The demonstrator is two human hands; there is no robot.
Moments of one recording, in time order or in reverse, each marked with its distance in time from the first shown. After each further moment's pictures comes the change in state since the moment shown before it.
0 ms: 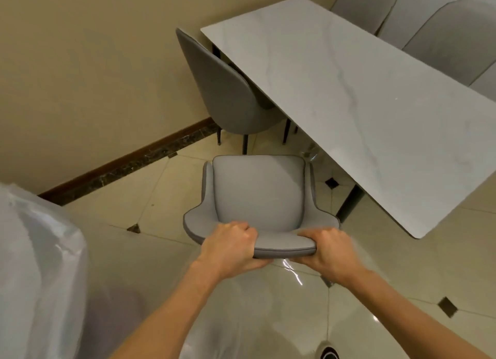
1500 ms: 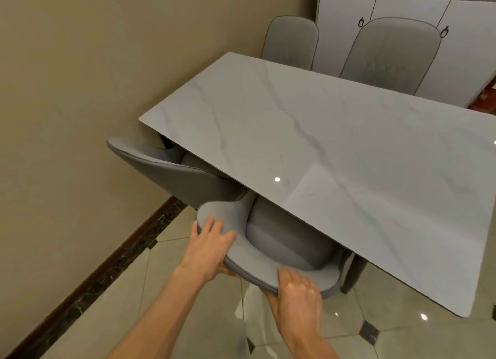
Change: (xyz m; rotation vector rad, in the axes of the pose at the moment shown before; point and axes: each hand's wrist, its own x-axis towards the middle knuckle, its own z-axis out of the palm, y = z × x) left_hand 0.284 -0.136 -0.073 0.253 -0.346 0.071; right_hand 0.198 -0.024 -0.011 0.155 0.281 0.573
